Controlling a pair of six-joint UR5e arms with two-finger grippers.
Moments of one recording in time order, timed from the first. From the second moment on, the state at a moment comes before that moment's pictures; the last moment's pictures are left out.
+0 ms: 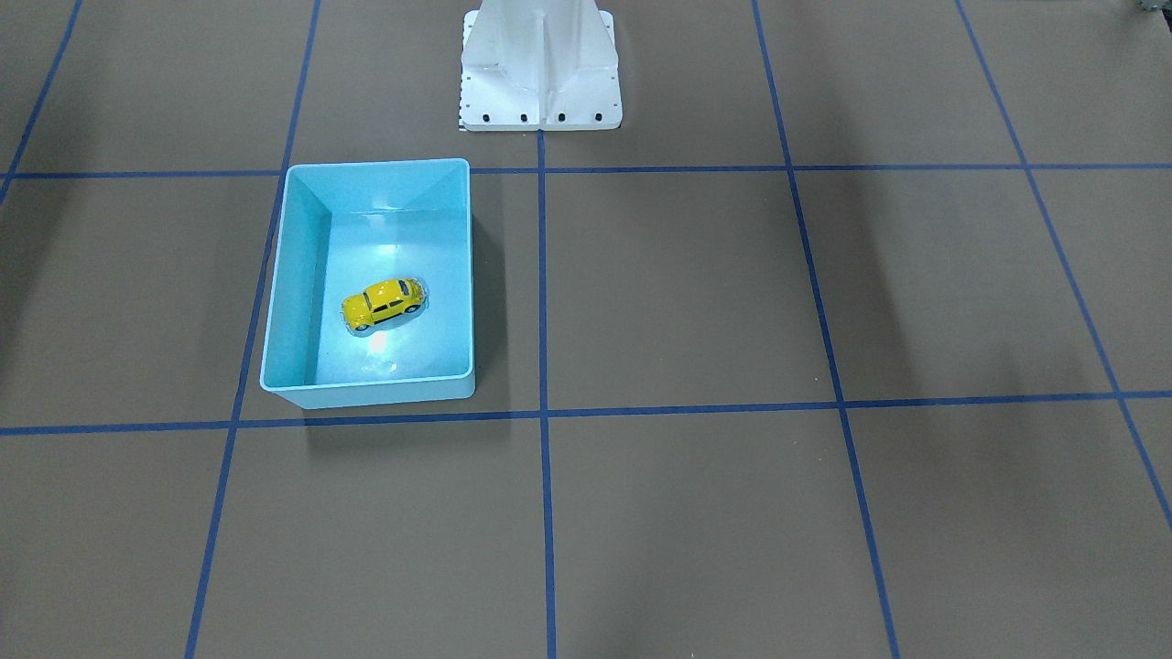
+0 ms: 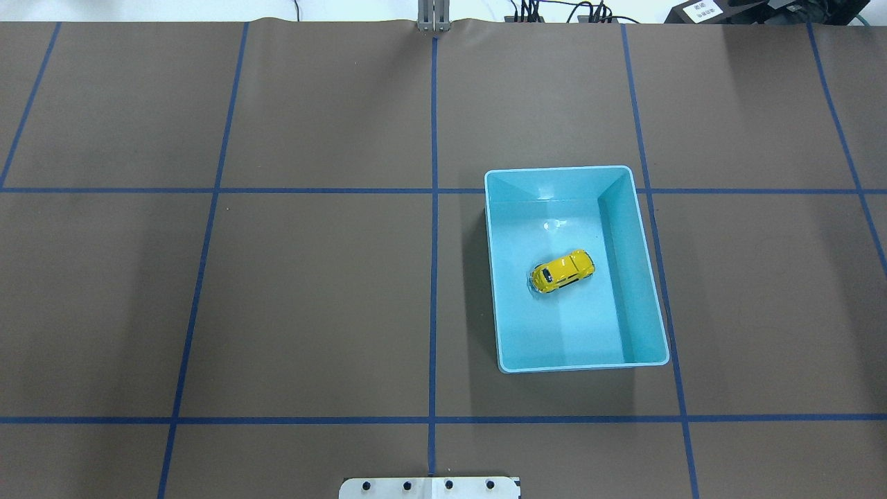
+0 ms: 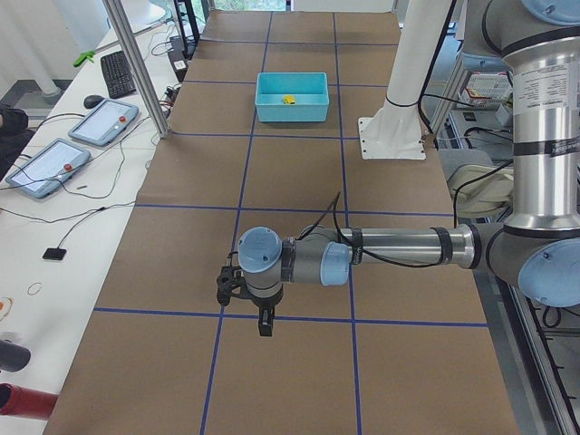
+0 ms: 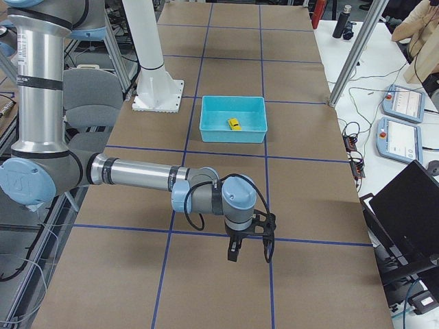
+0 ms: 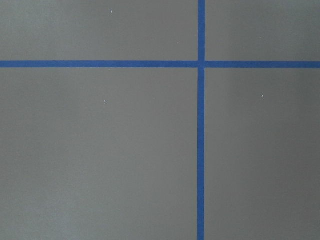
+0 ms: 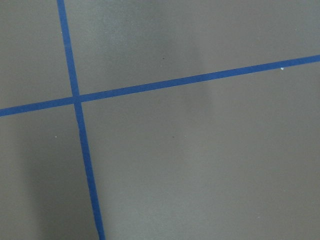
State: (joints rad) left arm -1.56 -1.45 -1.66 -1.63 -2.35 -0.03; right arm 1.61 -1.66 1.62 -1.49 2.27 0.21
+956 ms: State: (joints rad) left arm -1.56 -1.46 -1.65 -1.64 -2.36 -0.03; right arm 1.51 -1.65 1.79 -1.65 2.25 0.21
